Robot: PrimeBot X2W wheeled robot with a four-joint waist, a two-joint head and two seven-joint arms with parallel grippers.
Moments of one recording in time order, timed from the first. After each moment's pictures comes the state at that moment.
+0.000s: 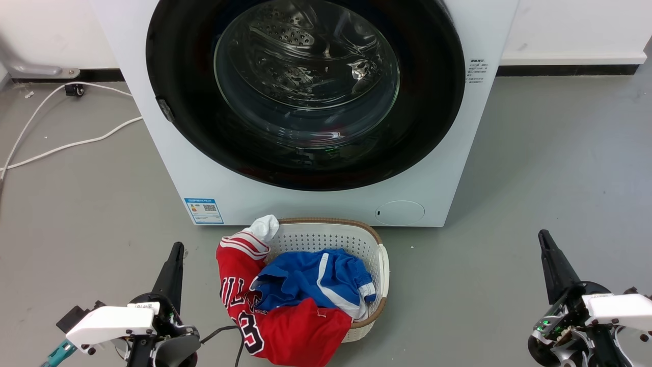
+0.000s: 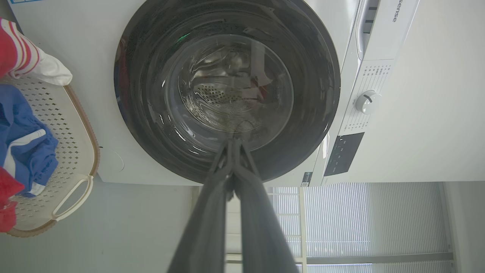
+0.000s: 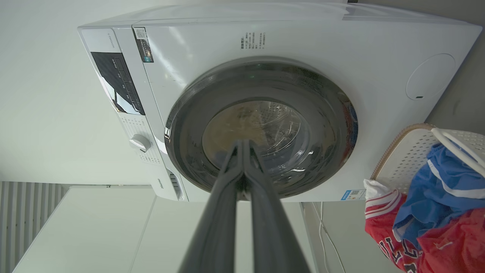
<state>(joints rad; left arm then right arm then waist) -0.11 0.05 0.11 0.25 -1.61 -0.13 0.11 -0.10 -0.06 -0.10 0.25 1.62 0.13 0.11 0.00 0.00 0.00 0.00</state>
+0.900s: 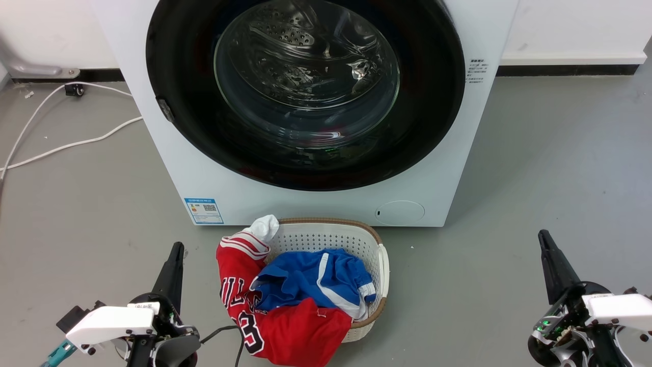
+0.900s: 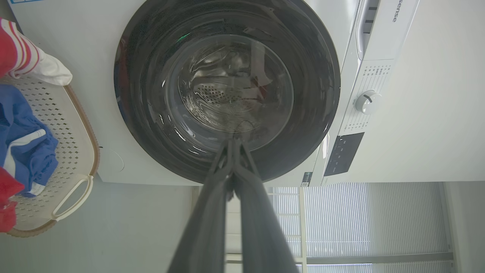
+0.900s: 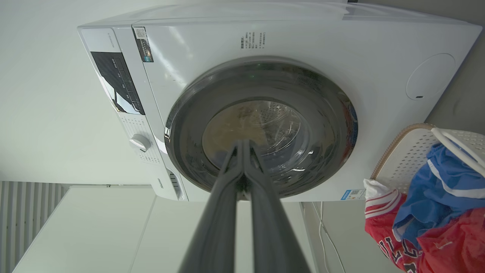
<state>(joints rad) -0.11 0.05 0.11 0.25 -1.61 -0.13 0.11 -0.10 -0.06 -0.11 0.25 1.62 0.13 0.11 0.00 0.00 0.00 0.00</state>
